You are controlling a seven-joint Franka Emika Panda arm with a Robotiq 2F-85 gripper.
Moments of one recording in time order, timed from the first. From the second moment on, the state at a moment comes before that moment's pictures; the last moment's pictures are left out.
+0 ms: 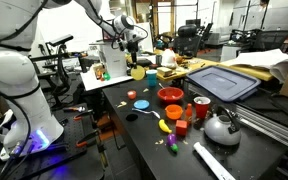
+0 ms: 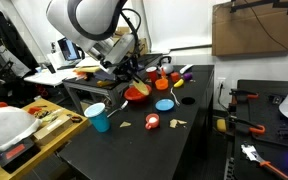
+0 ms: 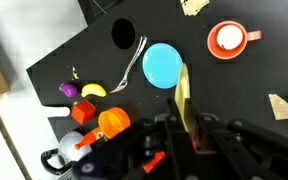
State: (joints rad) arm 0.39 0.48 0.04 -1.64 -0.38 1.69 0.97
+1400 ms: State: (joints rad) arm 0.45 0.81 0.10 -1.45 -0.07 2.19 1.21
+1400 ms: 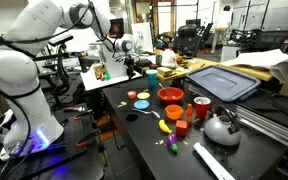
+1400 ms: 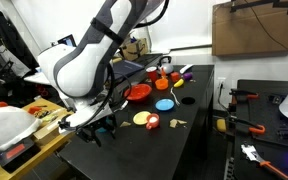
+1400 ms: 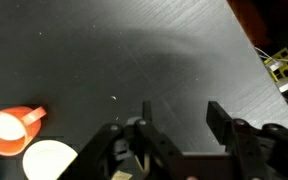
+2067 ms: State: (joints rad) arm 0.45 0.81 0.00 -1.46 -0.11 2.17 1.21
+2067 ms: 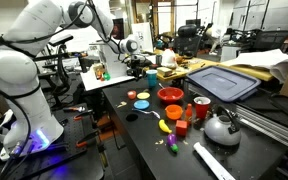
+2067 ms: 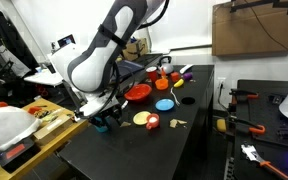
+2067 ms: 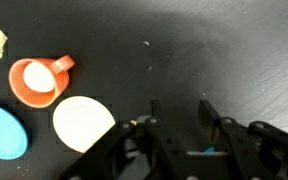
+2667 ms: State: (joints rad) arm 0.43 0.77 -0.03 -1.55 -0.11 2.13 1.21
